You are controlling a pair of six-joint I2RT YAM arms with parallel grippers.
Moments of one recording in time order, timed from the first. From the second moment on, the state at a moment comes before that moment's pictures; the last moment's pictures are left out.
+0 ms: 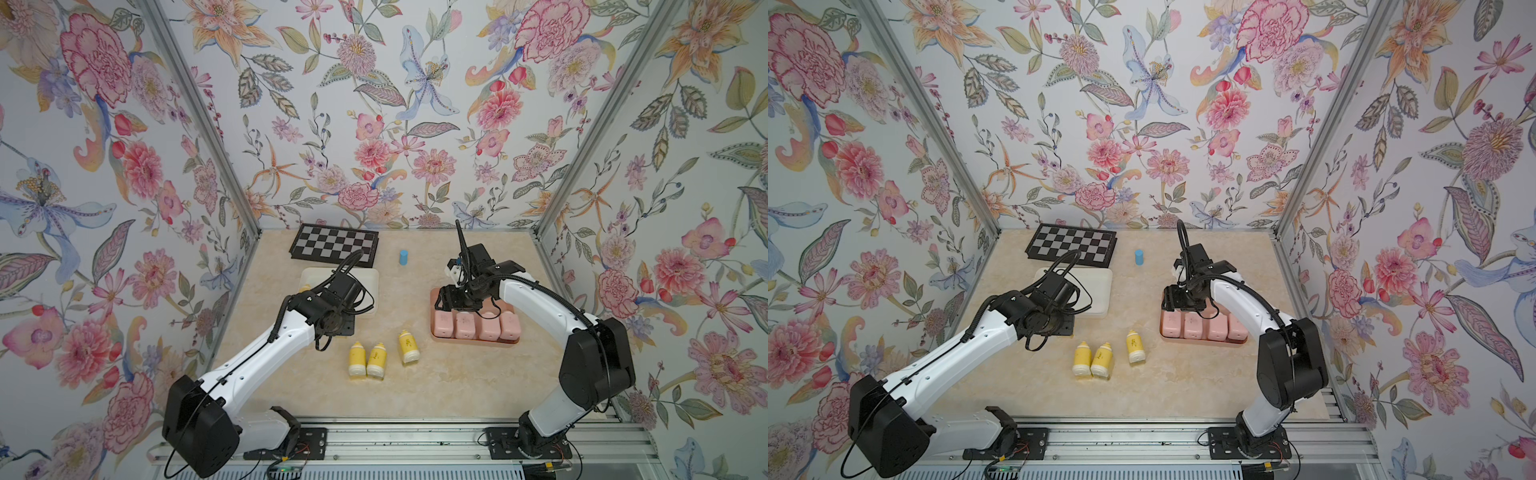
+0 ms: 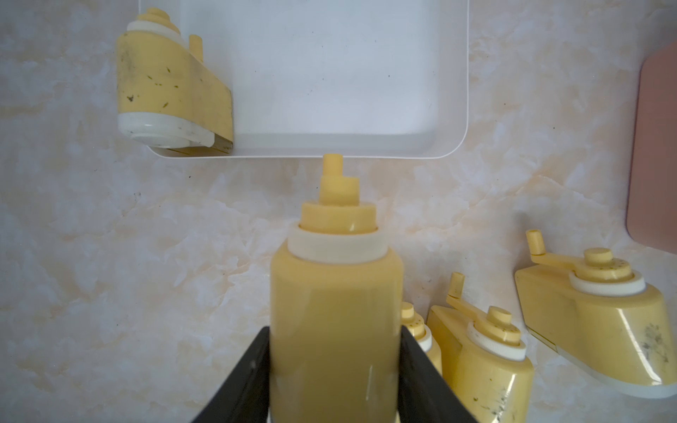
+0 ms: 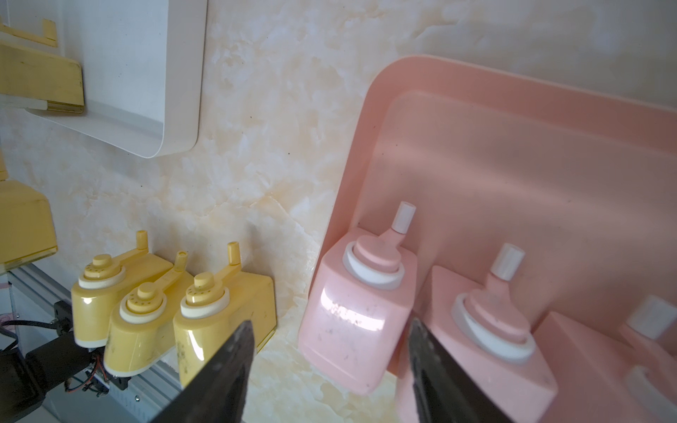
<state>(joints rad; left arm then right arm) -0.60 1.31 1.12 -1.00 -0.26 -0.51 0.41 1.64 1.29 -0.85 -0.30 0.25</state>
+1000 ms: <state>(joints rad) -0.54 1.71 1.46 -0.90 -0.18 -0.42 0.37 1.64 1.29 -0.85 -0.31 0.24</state>
